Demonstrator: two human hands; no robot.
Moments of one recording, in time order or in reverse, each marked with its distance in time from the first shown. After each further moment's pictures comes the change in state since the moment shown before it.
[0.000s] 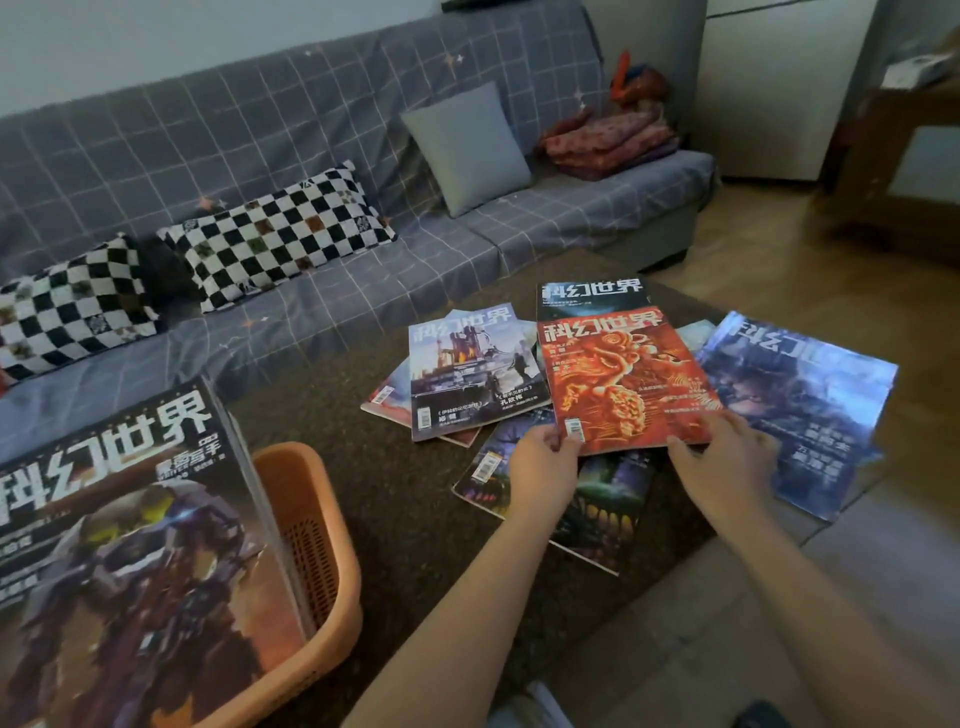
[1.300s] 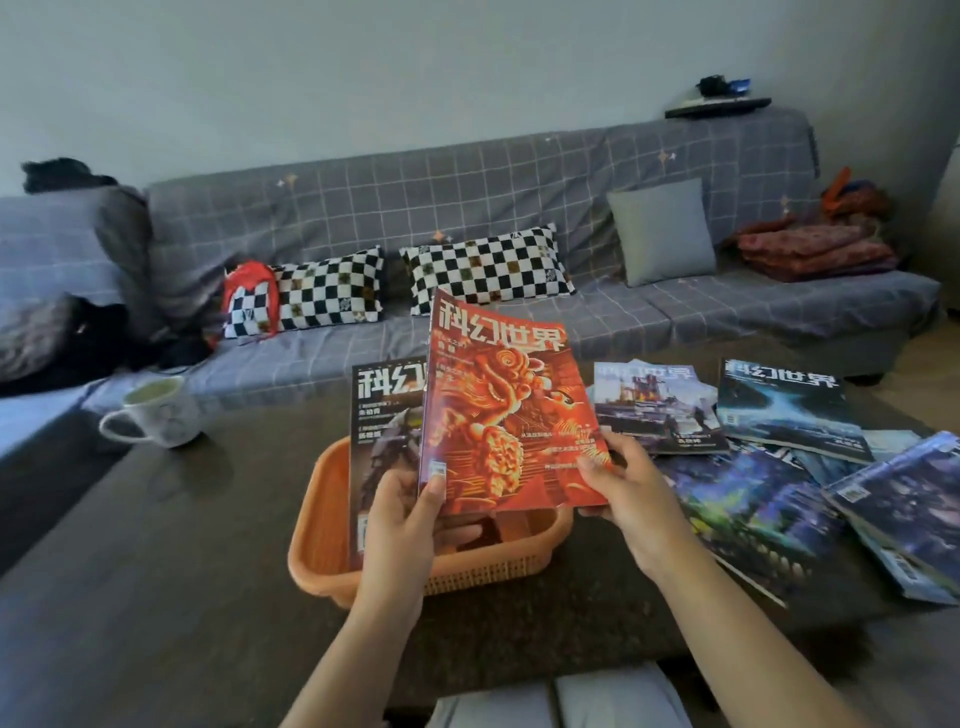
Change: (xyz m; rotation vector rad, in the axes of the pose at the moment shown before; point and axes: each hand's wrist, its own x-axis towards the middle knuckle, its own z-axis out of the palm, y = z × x) left_hand -0.213 -0.083 -0.263 -0.740 0.552 0.094; right_hand -0.191 -0.202 -0.012 0.989 -0.791 -0.170
